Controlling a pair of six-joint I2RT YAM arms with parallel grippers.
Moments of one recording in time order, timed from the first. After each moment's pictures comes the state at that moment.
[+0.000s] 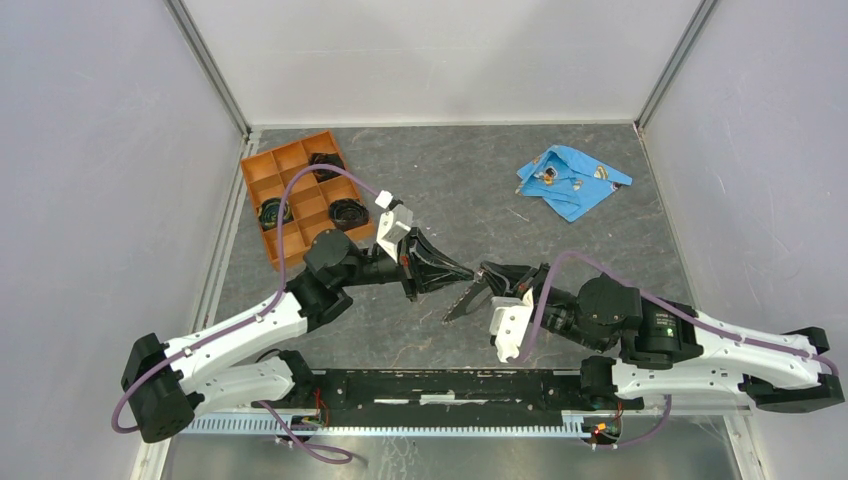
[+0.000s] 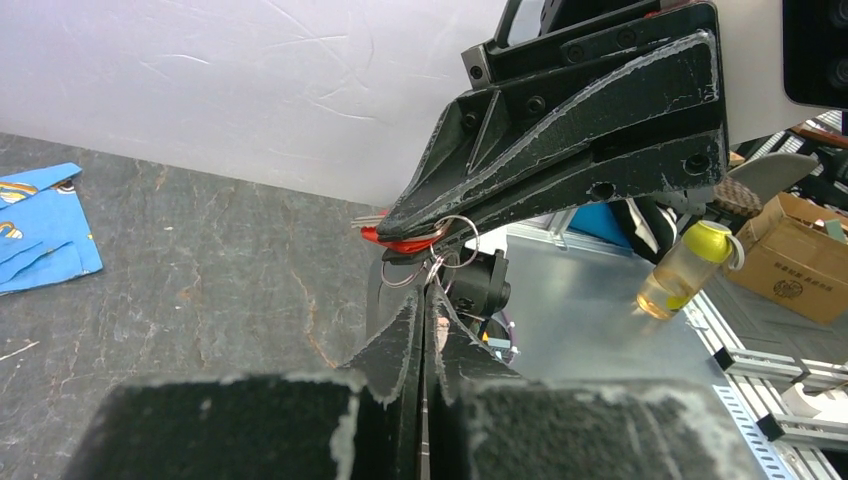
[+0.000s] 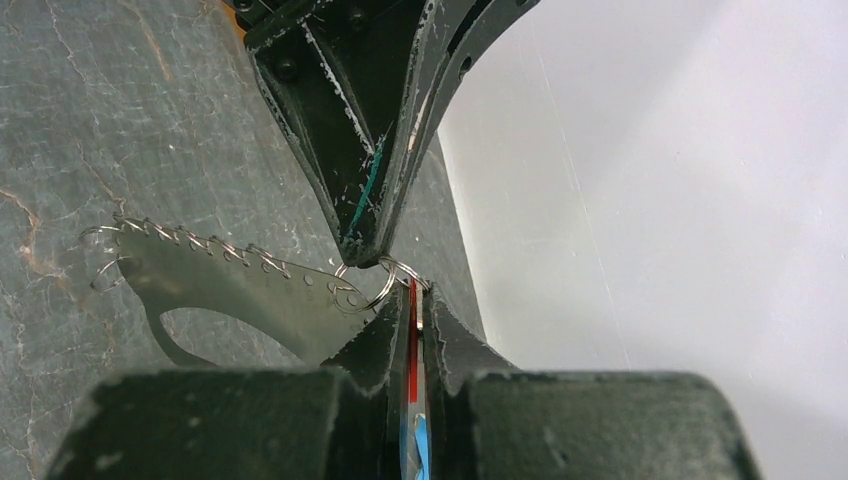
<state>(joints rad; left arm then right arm) -0.91 1.02 0.73 0.55 0.63 -0.41 1.43 0.72 0.98 -0.41 0.39 -0.84</state>
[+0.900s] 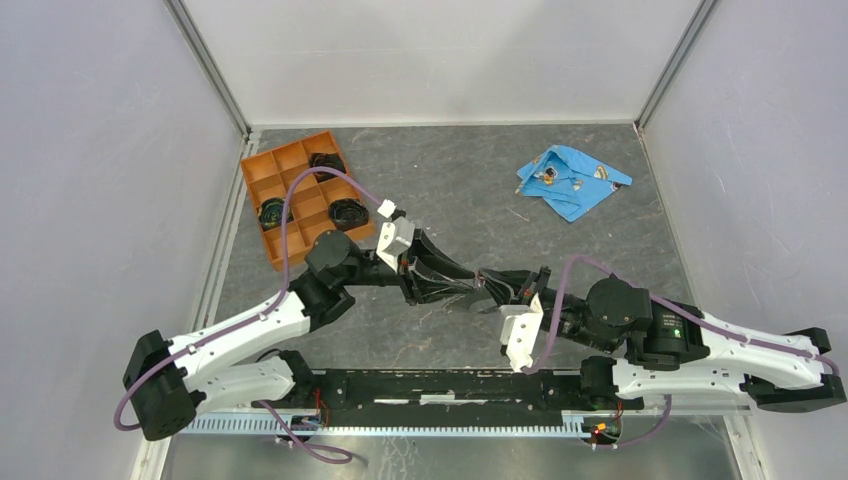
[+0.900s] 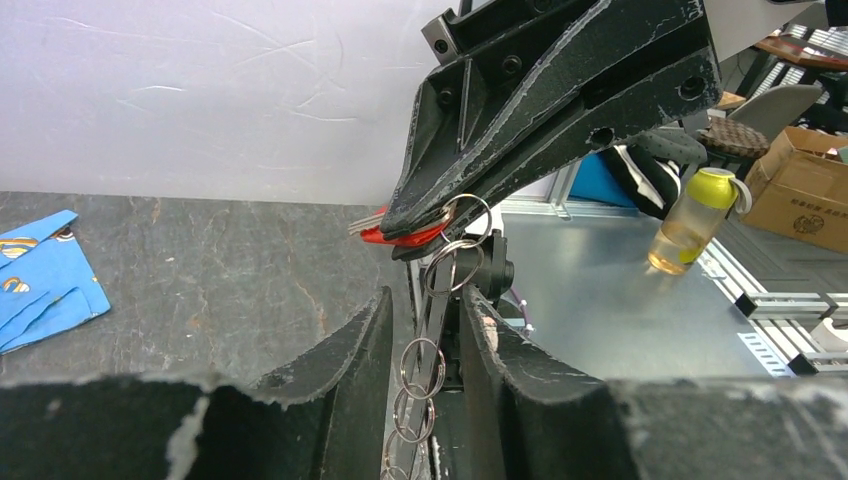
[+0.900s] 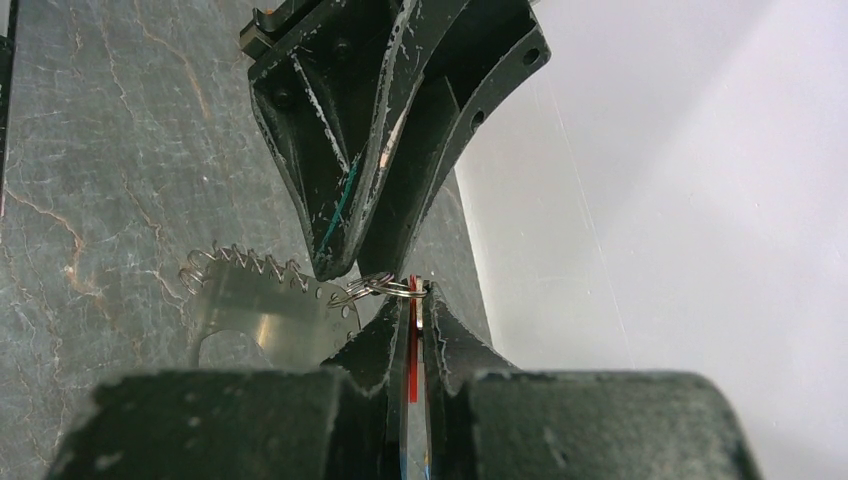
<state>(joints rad) -0.91 1.03 0.72 0.60 0.73 -0.30 1.44 0.69 0.98 -0.41 0.30 -0.84</state>
